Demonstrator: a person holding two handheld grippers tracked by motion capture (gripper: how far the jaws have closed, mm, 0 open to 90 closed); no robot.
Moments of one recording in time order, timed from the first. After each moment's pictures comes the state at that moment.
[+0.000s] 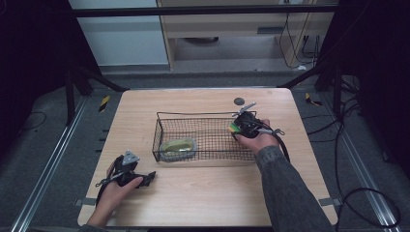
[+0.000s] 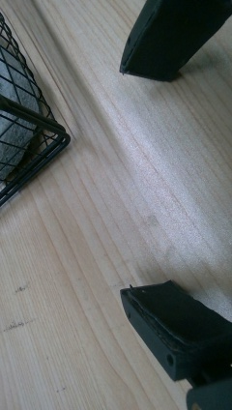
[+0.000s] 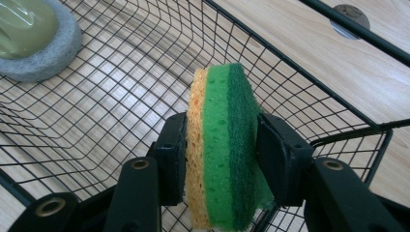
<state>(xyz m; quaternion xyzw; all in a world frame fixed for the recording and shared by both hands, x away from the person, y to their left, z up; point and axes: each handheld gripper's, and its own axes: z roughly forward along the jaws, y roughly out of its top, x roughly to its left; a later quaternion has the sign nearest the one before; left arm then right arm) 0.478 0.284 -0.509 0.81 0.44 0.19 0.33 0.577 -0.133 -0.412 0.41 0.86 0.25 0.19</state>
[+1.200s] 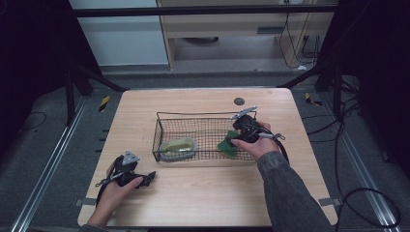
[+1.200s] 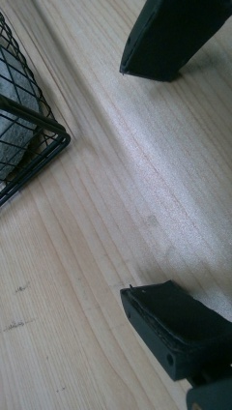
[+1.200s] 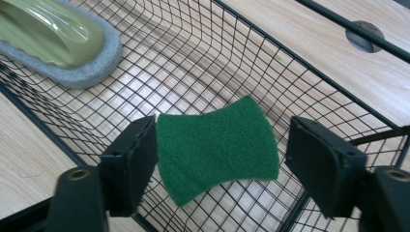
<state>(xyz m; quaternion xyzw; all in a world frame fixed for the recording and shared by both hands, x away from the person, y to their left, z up) 0.478 0.284 -0.509 0.81 0.44 0.19 0.33 0.556 -0.128 -0.403 0.40 0.85 0.29 0.18</state>
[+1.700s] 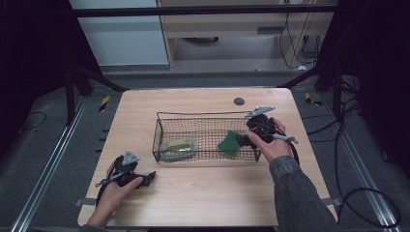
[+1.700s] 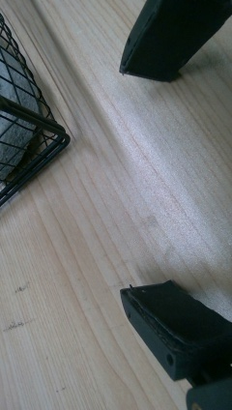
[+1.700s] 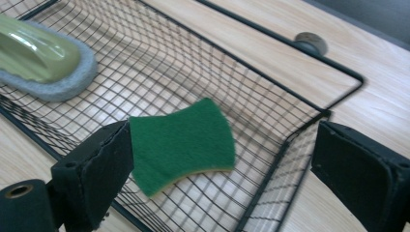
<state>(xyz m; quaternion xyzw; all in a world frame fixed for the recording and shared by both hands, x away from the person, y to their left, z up) 0.477 0.284 -0.509 0.81 0.44 0.19 0.33 0.545 -0.164 -0.391 0.42 0.82 0.32 0.22</state>
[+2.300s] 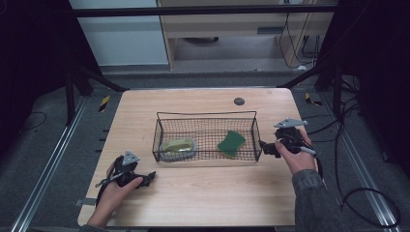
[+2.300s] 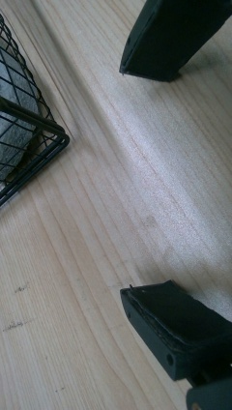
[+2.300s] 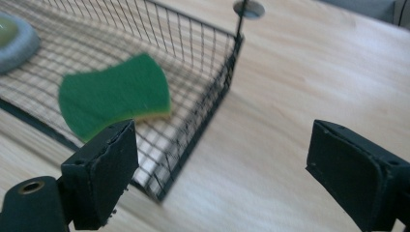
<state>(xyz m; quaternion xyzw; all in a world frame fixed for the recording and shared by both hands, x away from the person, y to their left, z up) 0.477 0.284 -0.509 0.81 0.44 0.19 0.33 0.514 -0.239 -0.417 0.47 0.78 0.33 0.24</state>
